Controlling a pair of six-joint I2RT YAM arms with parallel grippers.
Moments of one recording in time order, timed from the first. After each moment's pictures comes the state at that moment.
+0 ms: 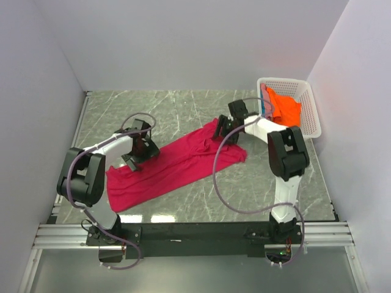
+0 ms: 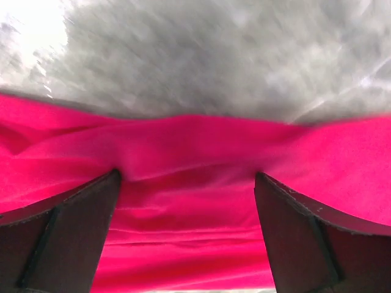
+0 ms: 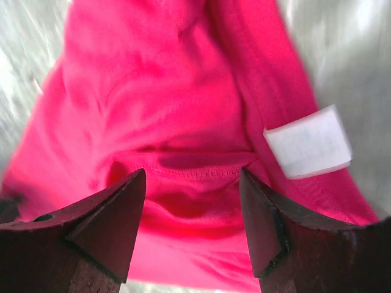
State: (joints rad) left arm -0.27 1.66 0.99 -0.60 -0.11 -0.93; right arm 0.31 1.99 1.34 -0.41 -0.21 0.62
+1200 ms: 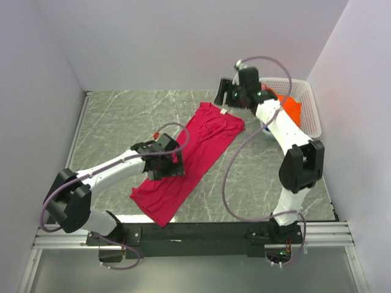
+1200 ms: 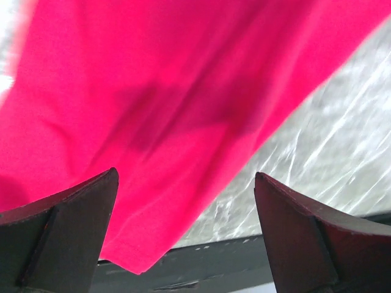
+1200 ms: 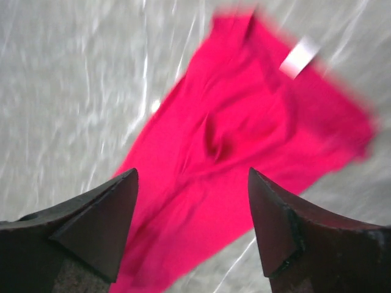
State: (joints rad) left arm -0.70 1.42 0.97 -0.69 -0.08 -0.84; right arm 0.30 1.84 1.74 -0.53 -0.12 0.36
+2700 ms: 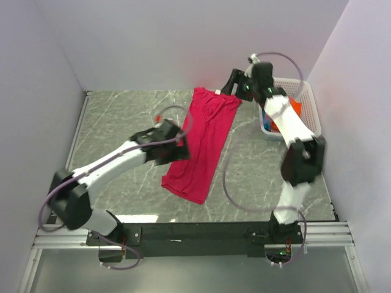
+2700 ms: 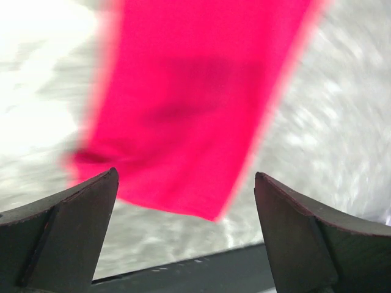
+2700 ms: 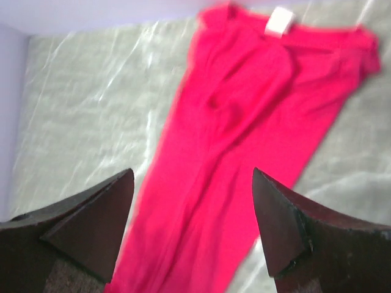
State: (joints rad) left arm -0.77 1.52 1.23 -0.69 -0.12 -0.84; right arm 0.18 2.01 1.88 -0.44 -0.27 0.39
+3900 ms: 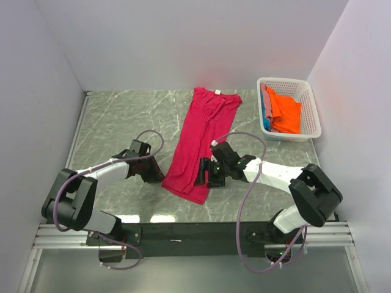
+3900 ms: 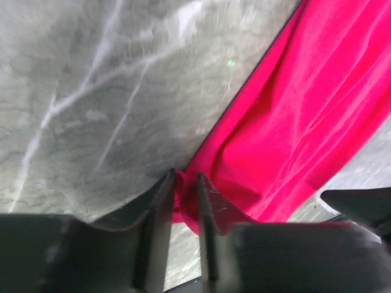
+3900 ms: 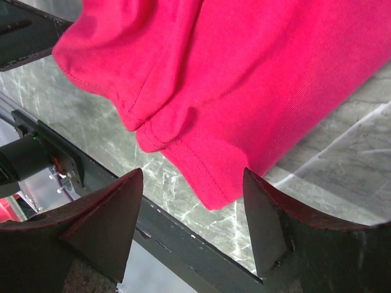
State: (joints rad) left arm -0.36 1.42 0.62 -0.27 0.27 -0.81; right arm 0.73 1.47 0.75 -0.22 -0.30 0.79
